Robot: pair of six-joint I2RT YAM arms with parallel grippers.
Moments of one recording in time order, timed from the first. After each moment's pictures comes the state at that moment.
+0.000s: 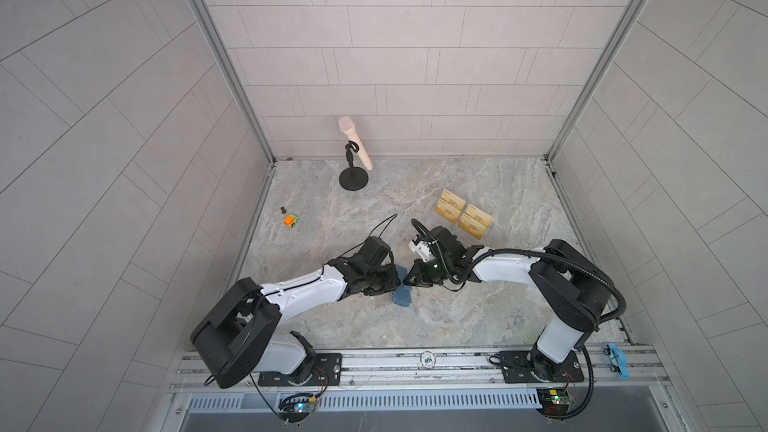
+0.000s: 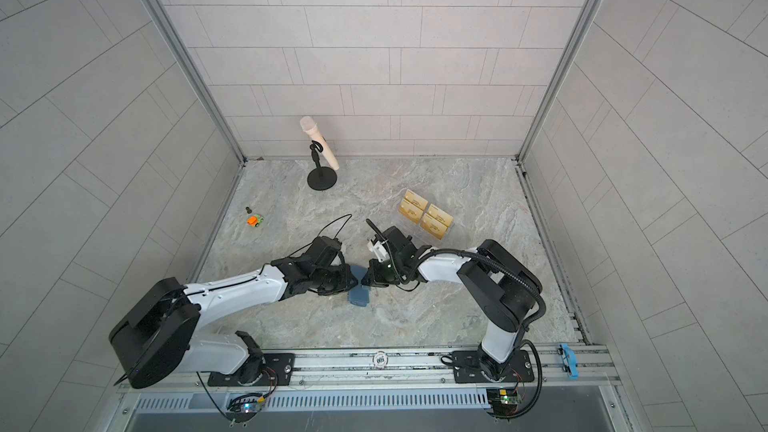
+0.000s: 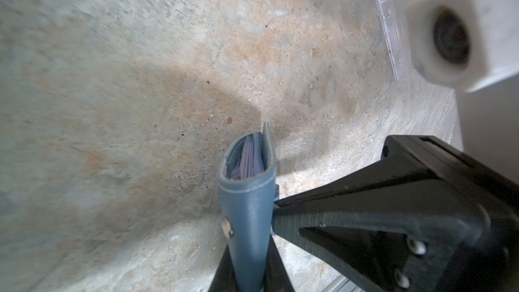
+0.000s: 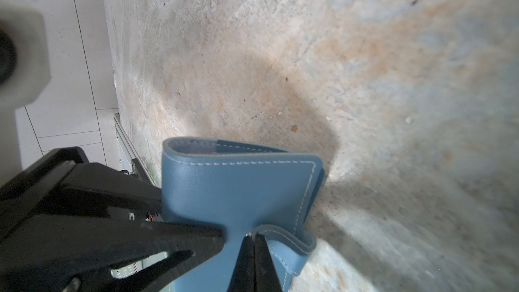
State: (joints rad) left arm -0.73 1.37 0.61 -0.22 0.27 -0.87; right arm 0.73 1.73 0.82 0.01 -0.57 0.78
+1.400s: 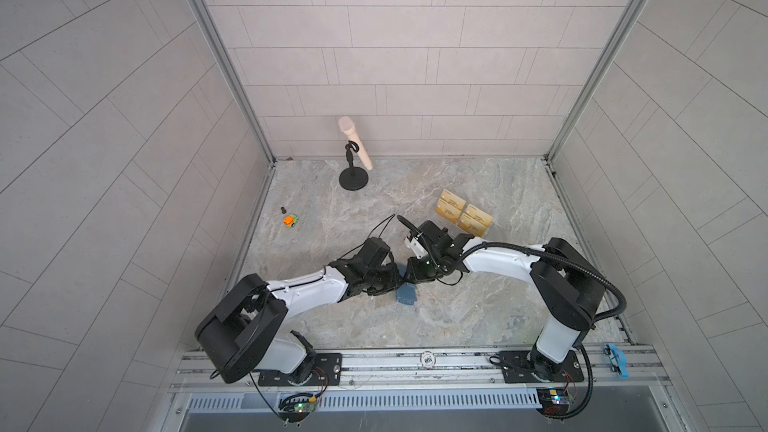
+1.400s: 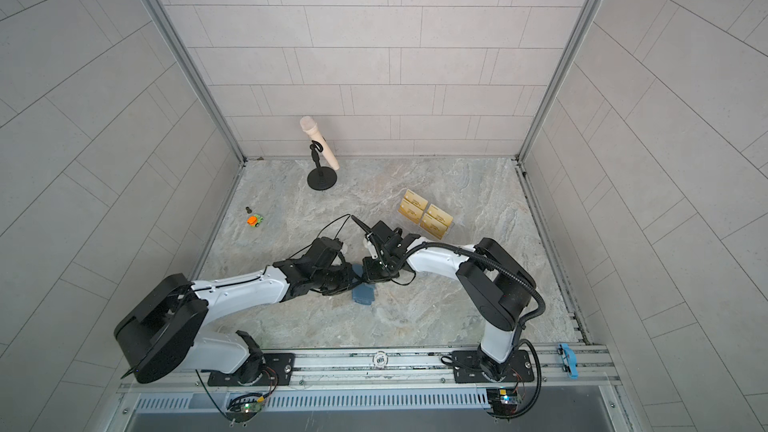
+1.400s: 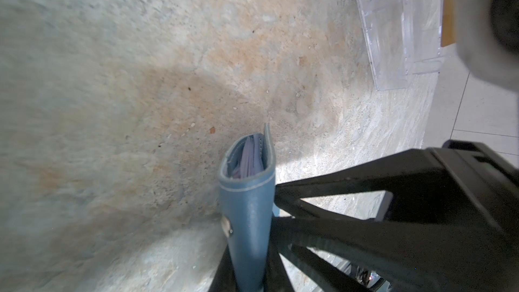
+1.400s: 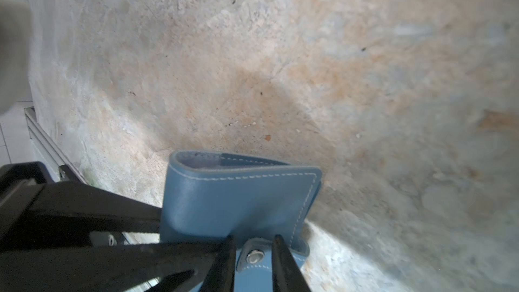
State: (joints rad) left arm -0.72 1.41 0.58 -0.07 0.32 -0.93; right arm 0.78 1.75 1.05 -0.41 -0.34 0.61
